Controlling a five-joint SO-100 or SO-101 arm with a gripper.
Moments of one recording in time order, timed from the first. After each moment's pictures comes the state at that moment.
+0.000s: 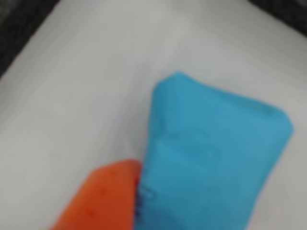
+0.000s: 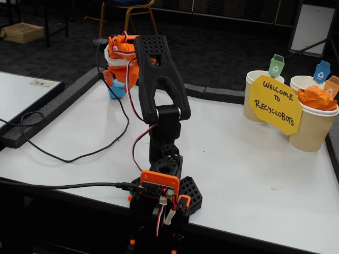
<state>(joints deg) -36.8 40.3 44.1 64.3 -60.6</state>
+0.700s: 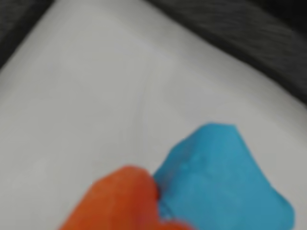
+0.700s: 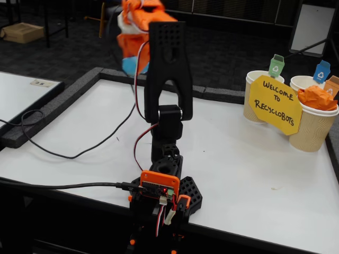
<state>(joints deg) -29.8 77.0 68.6 76.6 -30.9</state>
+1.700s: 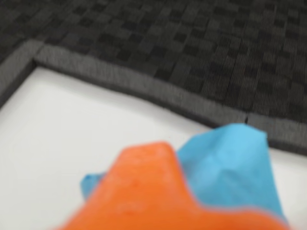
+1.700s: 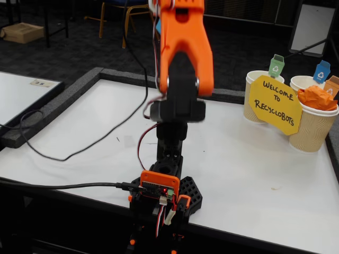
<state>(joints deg) -19.2 151.6 111.2 82.4 -14.7</state>
